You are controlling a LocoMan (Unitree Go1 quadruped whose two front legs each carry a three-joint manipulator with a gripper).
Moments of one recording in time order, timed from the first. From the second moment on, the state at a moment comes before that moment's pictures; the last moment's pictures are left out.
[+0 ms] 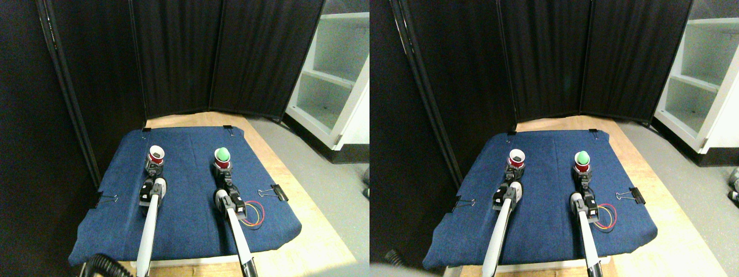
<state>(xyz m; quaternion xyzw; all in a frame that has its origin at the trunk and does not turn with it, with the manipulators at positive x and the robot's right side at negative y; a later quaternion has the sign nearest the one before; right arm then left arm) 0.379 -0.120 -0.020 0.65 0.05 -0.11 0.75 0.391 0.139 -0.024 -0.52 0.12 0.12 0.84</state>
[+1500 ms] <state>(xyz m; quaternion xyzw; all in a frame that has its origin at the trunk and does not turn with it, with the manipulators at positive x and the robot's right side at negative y) 0.389 -0.083 0.118 0.51 0.10 0.04 0.85 0.372 0.048 0.047 -0.58 0.24 0.10 0.77</state>
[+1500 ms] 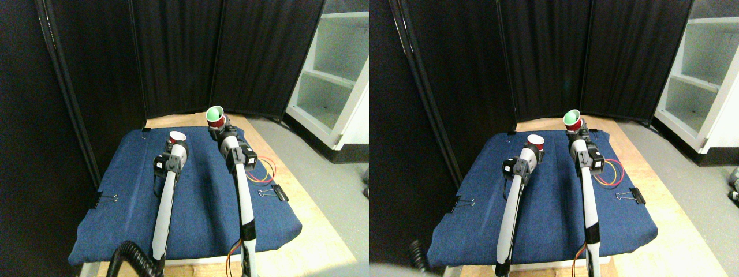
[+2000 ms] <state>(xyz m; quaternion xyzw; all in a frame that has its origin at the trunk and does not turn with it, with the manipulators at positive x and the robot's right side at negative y) 0.387 -0.067 0.136 0.49 0.12 0.07 0.86 0.362 0.031 0.064 -0.60 0.26 0.09 0.75</state>
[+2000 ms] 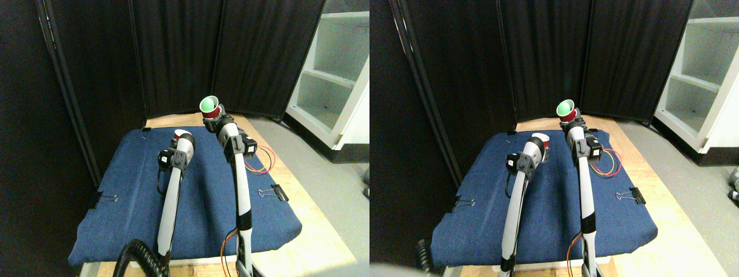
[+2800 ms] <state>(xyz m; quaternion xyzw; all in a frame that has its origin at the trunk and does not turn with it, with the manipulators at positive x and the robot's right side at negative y) 0.391 -0.063 0.141 0.42 0.13 0.11 0.89 0.361 0.028 0.069 -0.55 0.31 0.07 0.78</state>
